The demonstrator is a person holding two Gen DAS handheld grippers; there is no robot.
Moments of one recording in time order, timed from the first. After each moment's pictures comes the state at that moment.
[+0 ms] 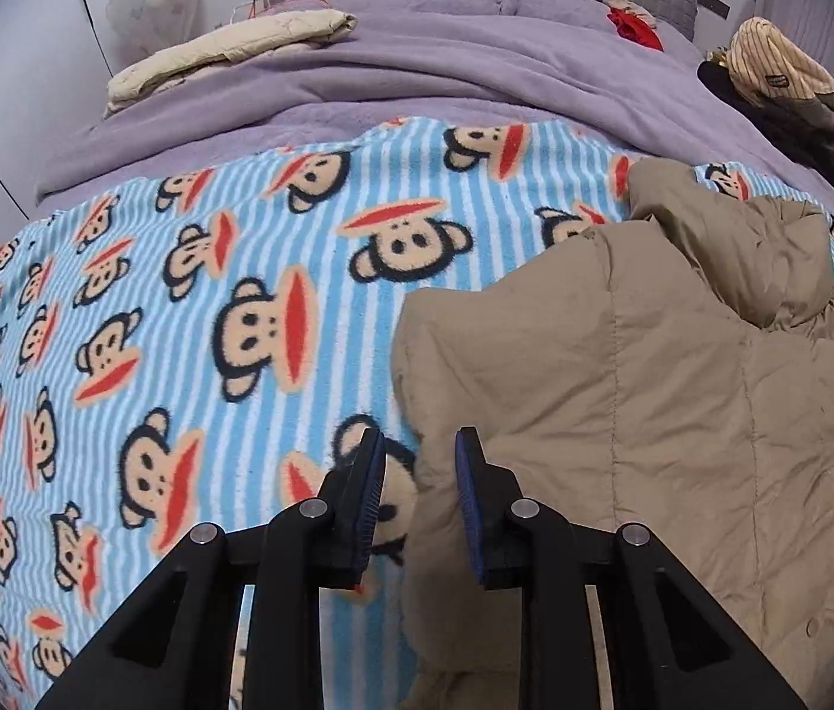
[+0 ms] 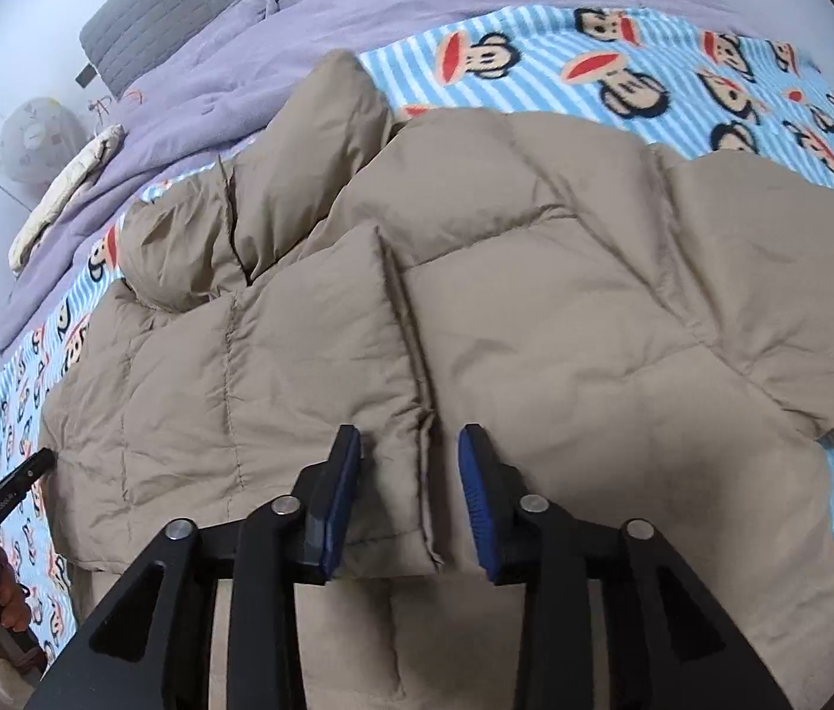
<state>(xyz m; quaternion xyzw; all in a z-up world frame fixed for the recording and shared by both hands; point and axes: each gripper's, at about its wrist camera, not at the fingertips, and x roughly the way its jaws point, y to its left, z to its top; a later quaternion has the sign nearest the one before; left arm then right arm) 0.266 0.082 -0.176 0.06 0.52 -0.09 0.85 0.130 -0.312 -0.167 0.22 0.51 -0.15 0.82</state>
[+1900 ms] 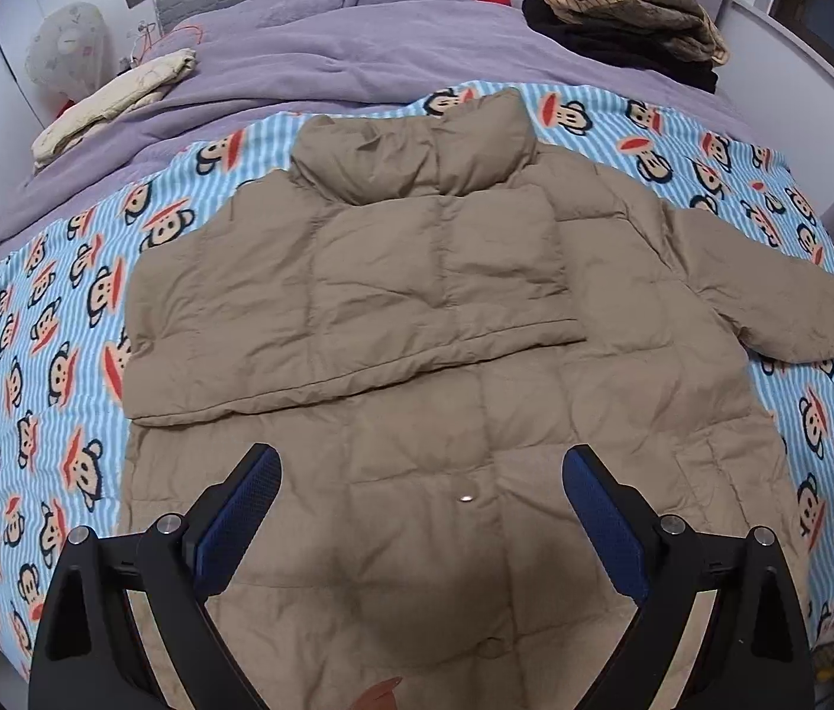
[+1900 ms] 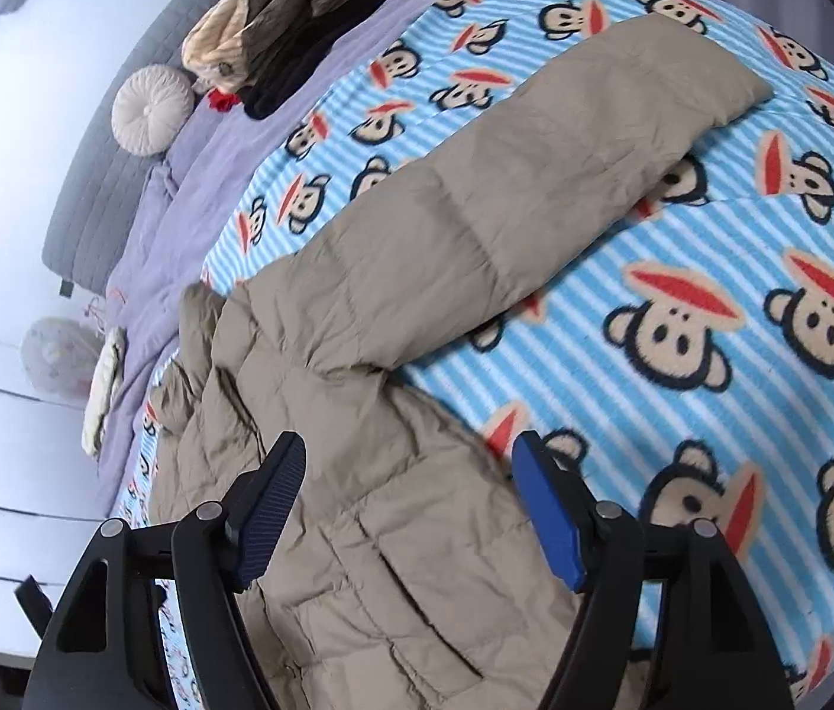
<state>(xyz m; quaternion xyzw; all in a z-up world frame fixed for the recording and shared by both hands) 0.085 -0.126 -0.100 0.11 0.55 -0.17 0.81 -0.099 -0.496 -0.093 0.45 0.41 -0.20 0.77</state>
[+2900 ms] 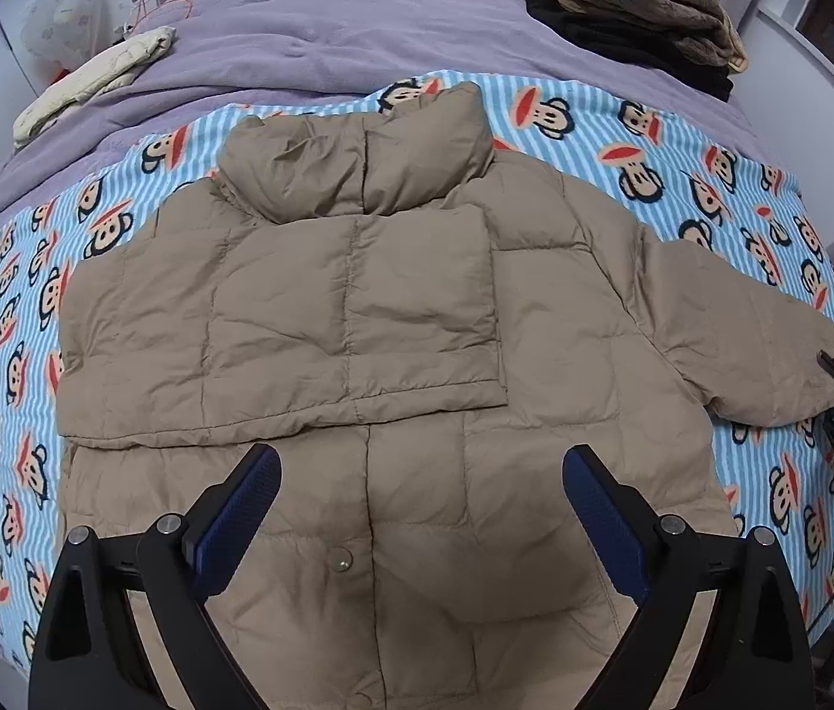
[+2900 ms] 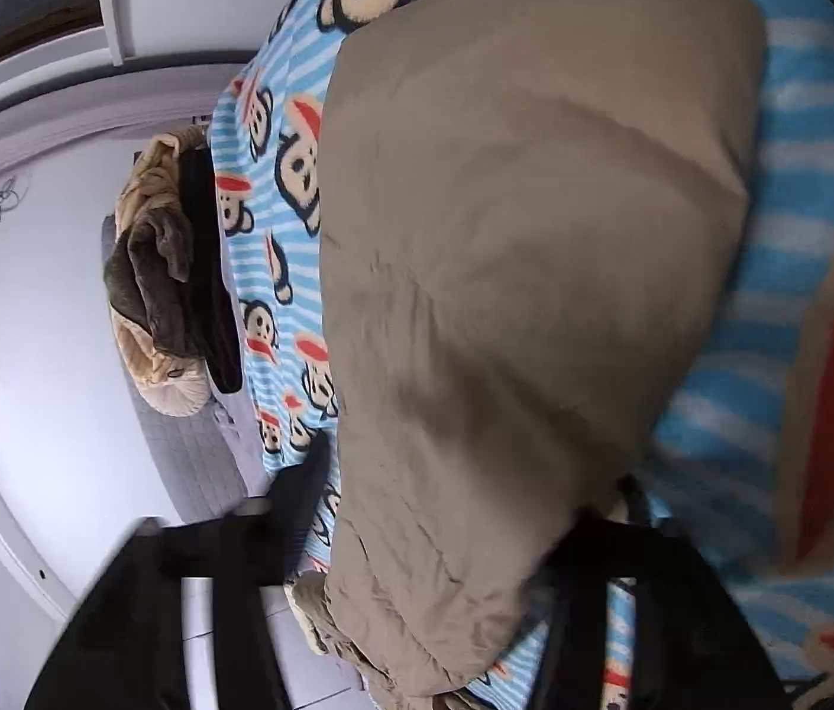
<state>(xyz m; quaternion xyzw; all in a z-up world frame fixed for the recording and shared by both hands) 0.119 -0.195 -0.107 0.07 0.58 -0.15 0.80 -0.096 -0.735 -0.217 0.73 0.21 -0.19 0.62</state>
